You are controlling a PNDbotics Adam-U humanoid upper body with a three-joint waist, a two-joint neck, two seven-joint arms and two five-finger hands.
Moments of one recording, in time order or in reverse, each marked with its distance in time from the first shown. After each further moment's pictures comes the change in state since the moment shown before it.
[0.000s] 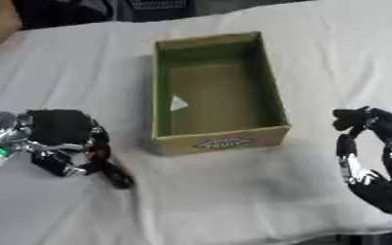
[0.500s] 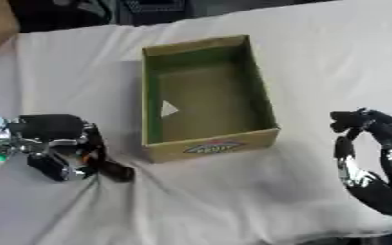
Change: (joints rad) left arm 0.009 -0.011 0.032 0.058 0.282 0.152 -0.130; right arm 0.000 0.000 0.000 0.000 0.000 0.000 0.000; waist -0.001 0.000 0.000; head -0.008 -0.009
